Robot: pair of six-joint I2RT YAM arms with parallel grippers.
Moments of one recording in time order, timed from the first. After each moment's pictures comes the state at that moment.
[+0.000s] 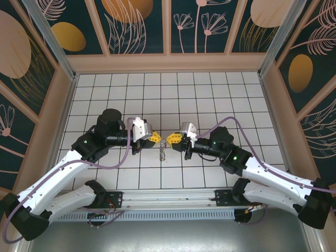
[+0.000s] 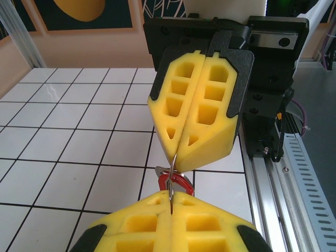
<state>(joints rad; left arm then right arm) -0.68 0.94 0.88 -0.38 0.72 0.35 0.94 0.87 0.59 0.19 -0.39 -0.03</state>
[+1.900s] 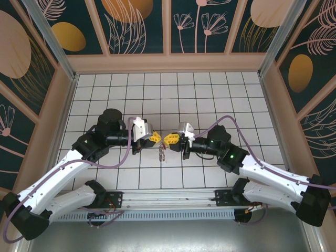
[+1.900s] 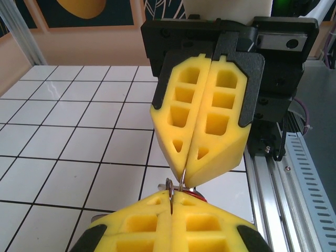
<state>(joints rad) -0.68 0.94 0.88 -0.38 0.72 0.35 0.94 0.92 0.60 0.26 -0.45 -0.03</state>
